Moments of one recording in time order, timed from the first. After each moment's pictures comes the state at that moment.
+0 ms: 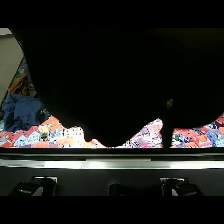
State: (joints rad) left arm -0.11 -0.71 1.61 1.03 -0.68 -1.57; right arm 0.15 -0.61 1.57 -1.77 0.82 1.72
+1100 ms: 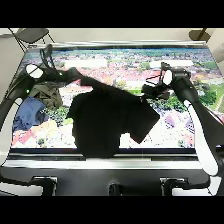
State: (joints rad) left arm -0.10 -1.63 1.61 0.99 -0.93 -1.56; right arm 0.13 -1.61 1.56 -1.45 1.13 1.95
